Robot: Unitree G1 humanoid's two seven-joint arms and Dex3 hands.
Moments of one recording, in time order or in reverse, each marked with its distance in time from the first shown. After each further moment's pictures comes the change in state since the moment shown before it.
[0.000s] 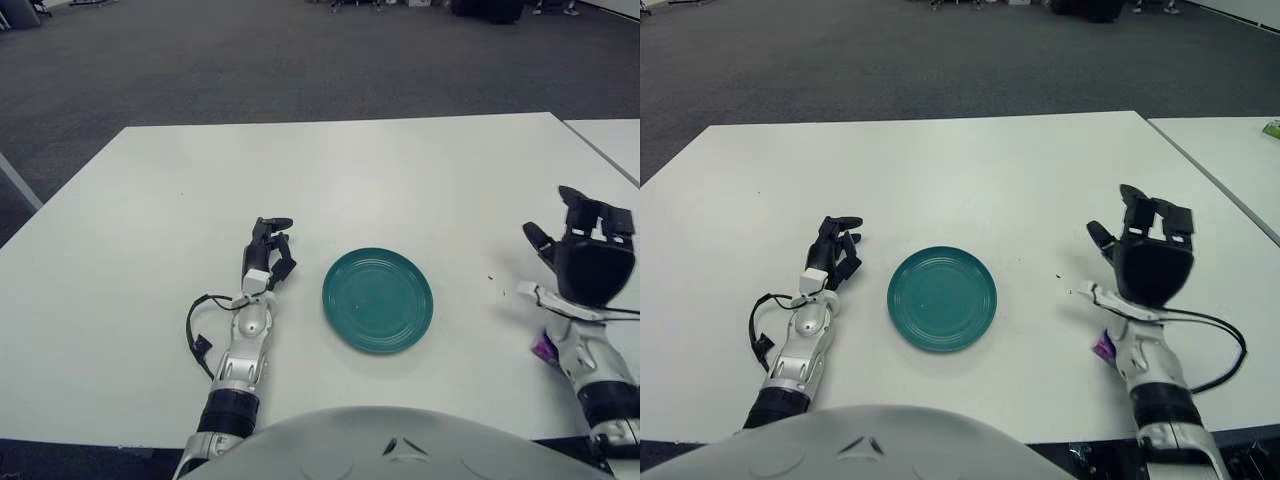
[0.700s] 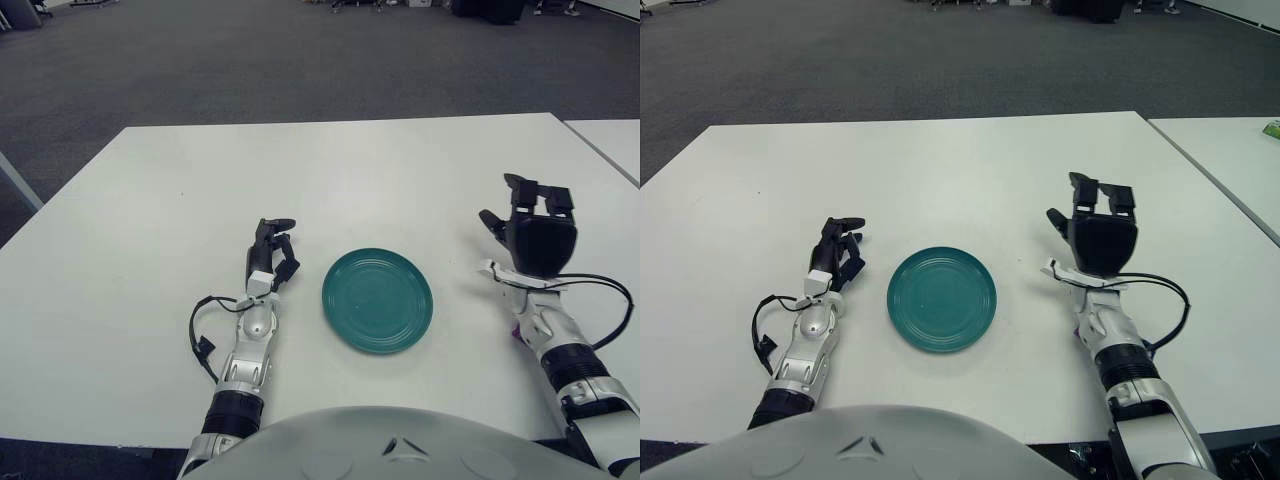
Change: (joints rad) left arm 0.009 -0.026 -0.033 -0.021 0.027 0.029 0.048; right arm -0.179 0.056 0.208 0.111 -0.007 0.130 0.116
